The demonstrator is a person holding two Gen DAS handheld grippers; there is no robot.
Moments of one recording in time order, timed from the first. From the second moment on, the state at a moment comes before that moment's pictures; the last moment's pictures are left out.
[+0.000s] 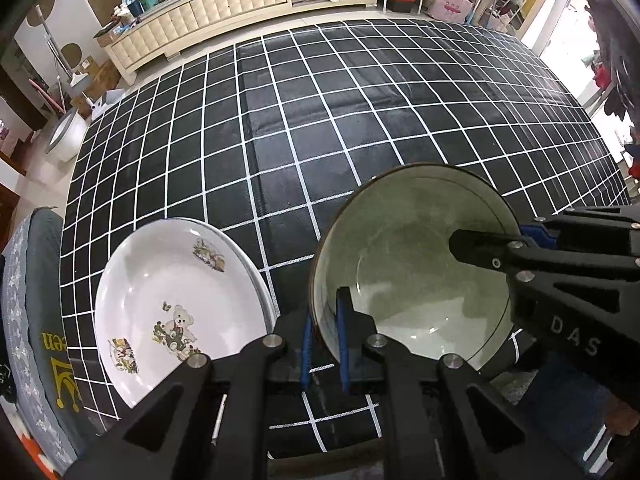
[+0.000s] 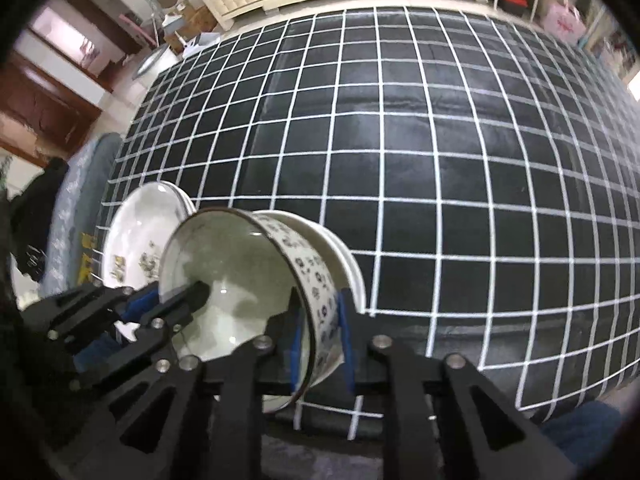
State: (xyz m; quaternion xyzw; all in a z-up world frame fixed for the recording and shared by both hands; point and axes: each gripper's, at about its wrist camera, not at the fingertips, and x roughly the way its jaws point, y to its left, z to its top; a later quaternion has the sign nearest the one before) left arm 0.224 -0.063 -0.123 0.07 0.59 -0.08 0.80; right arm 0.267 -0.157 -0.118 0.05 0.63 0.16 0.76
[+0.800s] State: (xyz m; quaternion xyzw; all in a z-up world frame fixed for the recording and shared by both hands) left arm 0.233 -0.057 -0.138 0.06 0.59 -0.09 0.80; right arm 0.261 -0.135 -0.098 -0.01 0.61 0.15 0.78
